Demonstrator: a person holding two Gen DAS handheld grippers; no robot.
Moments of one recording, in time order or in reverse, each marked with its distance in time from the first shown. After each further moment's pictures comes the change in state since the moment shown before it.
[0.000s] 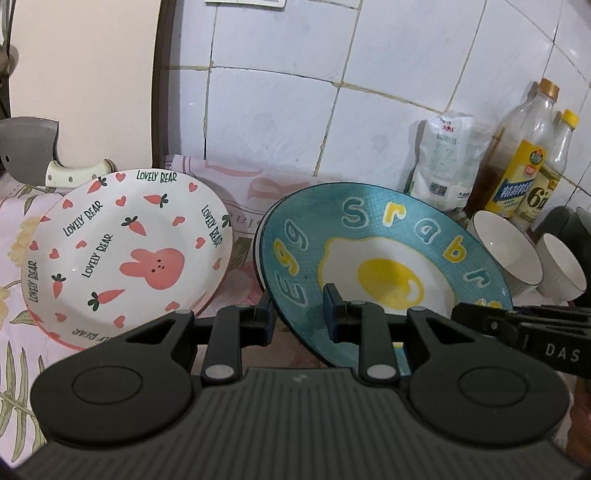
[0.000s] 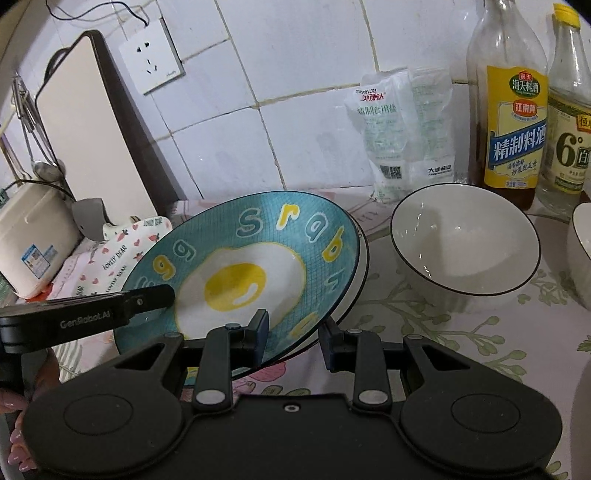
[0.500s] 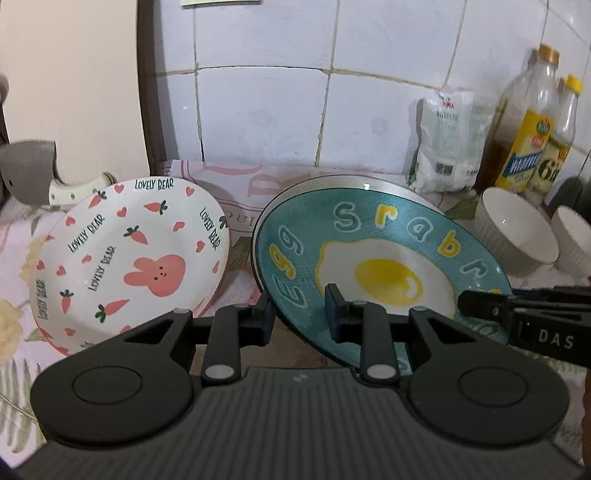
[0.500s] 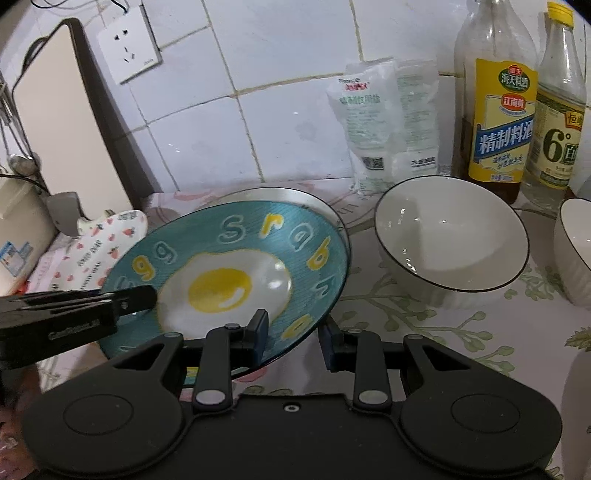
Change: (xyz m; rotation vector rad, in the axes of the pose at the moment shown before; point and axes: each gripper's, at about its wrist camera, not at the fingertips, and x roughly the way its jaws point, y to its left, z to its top) left arm 0.006 -0.020 0.004 0.094 0.035 0.079; right arm 0.012 -0.002 0.001 0.008 0.029 -0.080
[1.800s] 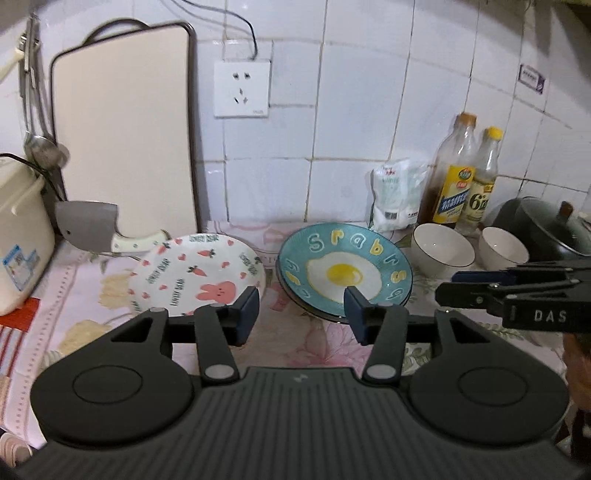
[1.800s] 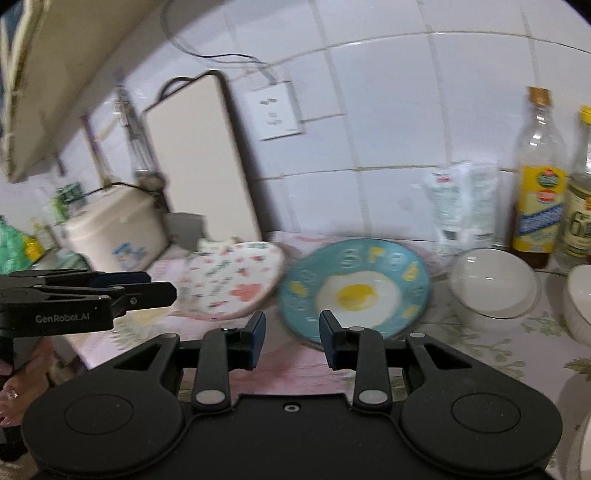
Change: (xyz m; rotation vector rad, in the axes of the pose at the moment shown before) left arm -0.181 0.033 -0.018 0.058 -0.168 -0.074; right arm -0.131 0.055 -0.016 -0.143 -0.144 0.266
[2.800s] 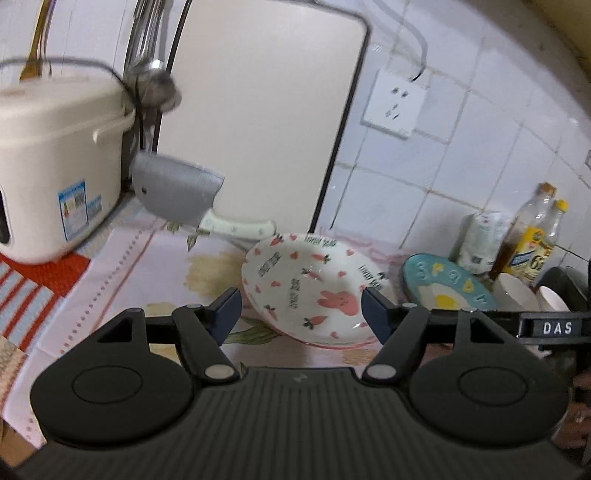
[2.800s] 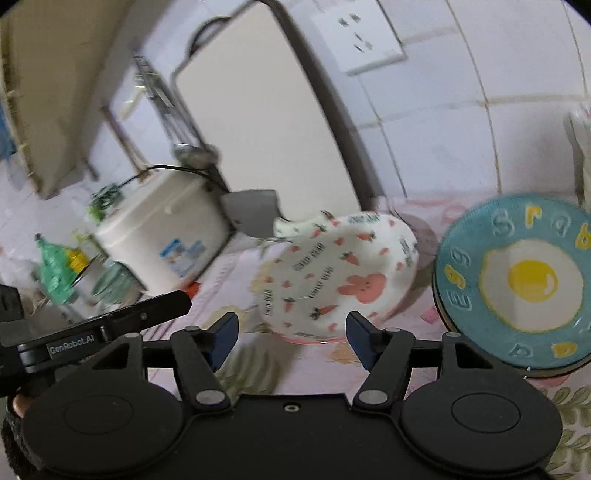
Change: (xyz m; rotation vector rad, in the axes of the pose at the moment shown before) left arm 0.034 0.177 -0.047 -0.248 -0.084 0.028; right arm 0.148 0.073 0.000 0.141 0.081 0.179
